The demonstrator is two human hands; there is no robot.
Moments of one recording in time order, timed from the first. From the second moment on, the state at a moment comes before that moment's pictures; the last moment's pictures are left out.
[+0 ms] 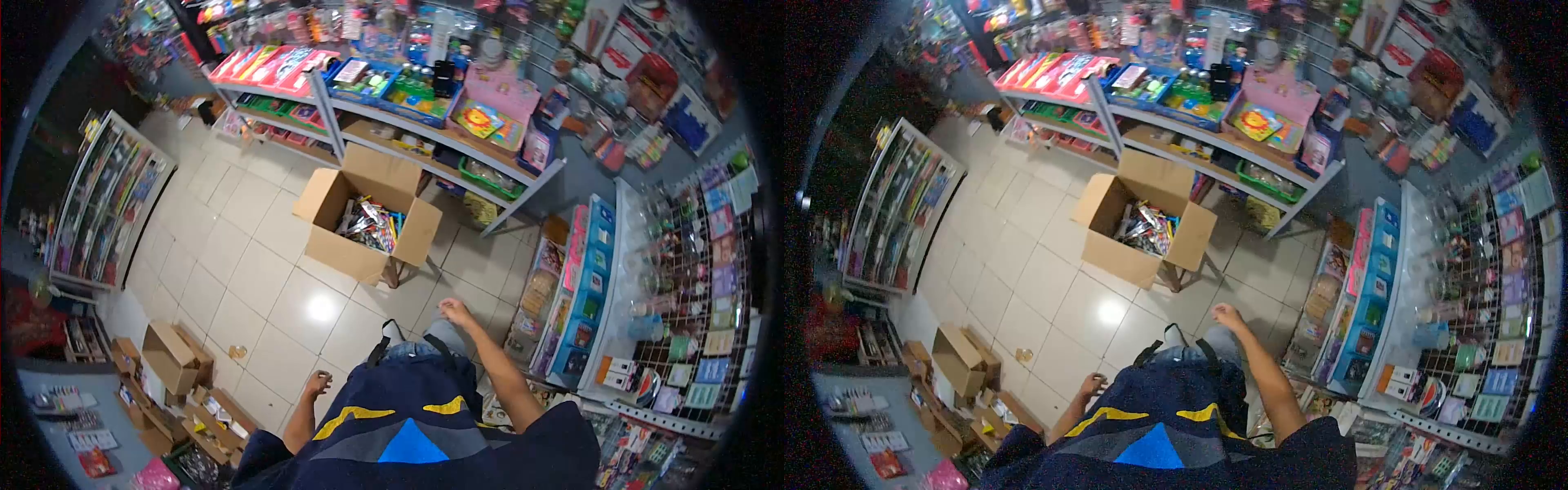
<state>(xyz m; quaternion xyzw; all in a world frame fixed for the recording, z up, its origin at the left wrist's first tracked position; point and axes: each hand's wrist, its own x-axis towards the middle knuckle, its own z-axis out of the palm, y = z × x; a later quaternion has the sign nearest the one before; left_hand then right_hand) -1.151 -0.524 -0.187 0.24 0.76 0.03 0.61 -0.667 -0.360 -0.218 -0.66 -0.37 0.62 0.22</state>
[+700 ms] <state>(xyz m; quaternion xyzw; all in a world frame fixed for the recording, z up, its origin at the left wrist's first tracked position) -1.022 -0.168 -0.118 0.15 0.74 0.40 0.52 -0.788 -0.050 -0.184 -0.46 -0.71 0.52 0.14</state>
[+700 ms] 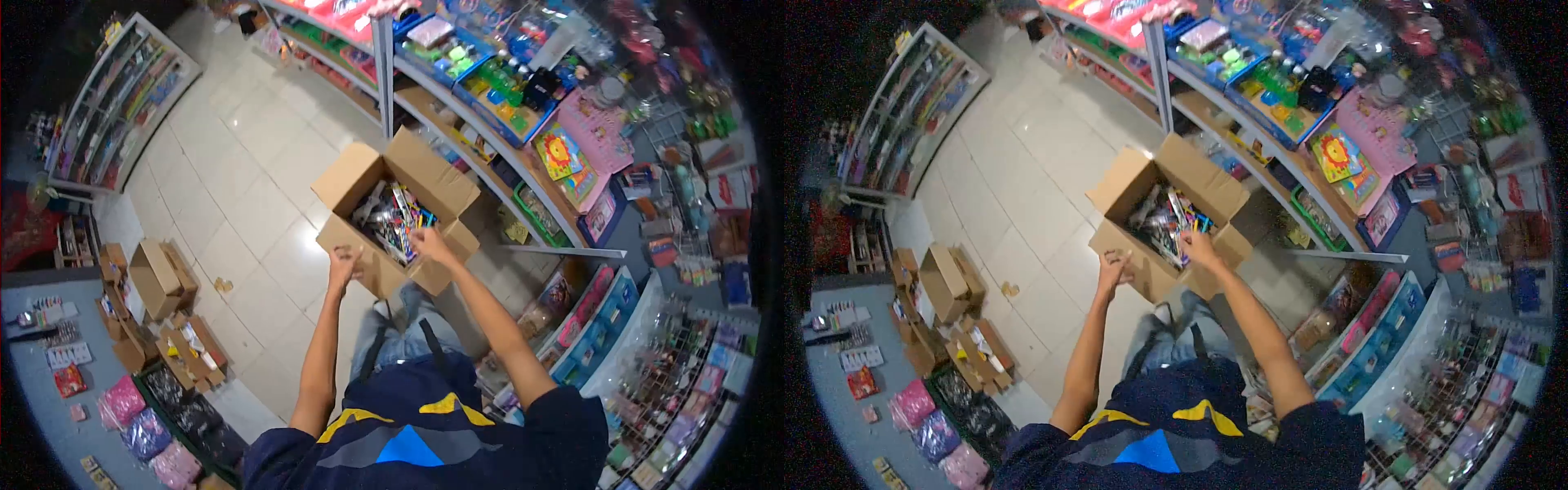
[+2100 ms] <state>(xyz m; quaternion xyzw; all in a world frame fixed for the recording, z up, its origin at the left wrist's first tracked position) -1.014 -0.145 -0.179 0.03 0.67 0.44 0.59 -0.818 0.001 -0.248 -0.57 -0.66 0.49 -0.06</state>
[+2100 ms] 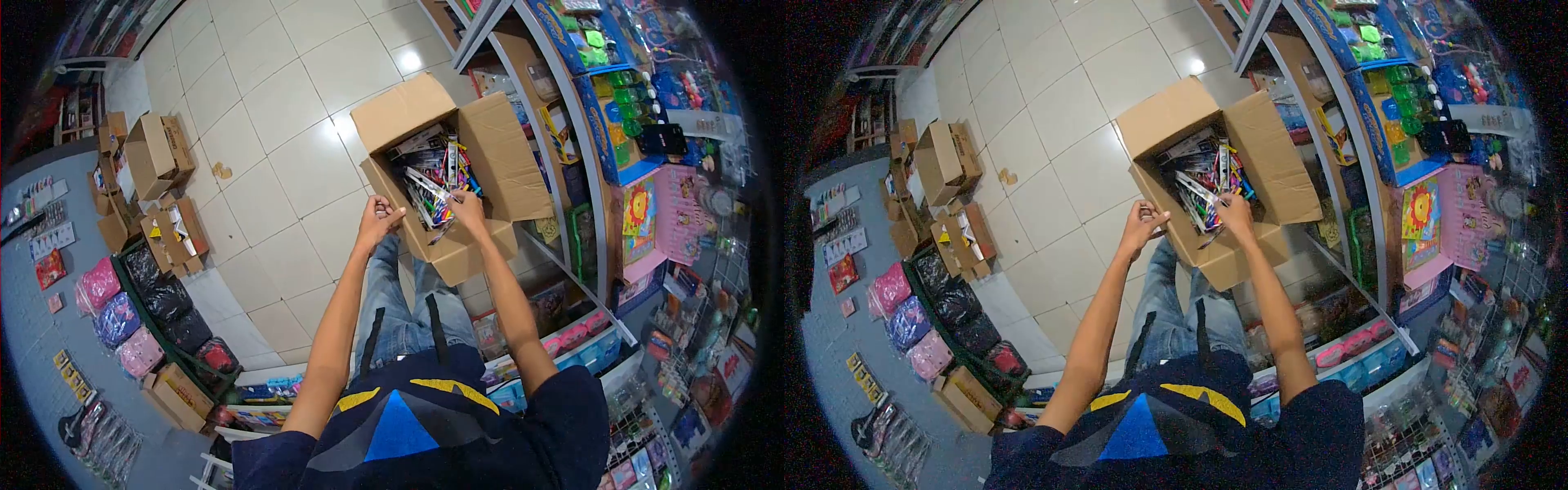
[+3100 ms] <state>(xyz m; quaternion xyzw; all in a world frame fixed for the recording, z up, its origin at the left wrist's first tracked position) -1.011 -0.149 -0.184 0.03 0.65 0.47 0.59 -0.877 -0.034 -0.304 -0.45 -0.74 0.50 0.06</state>
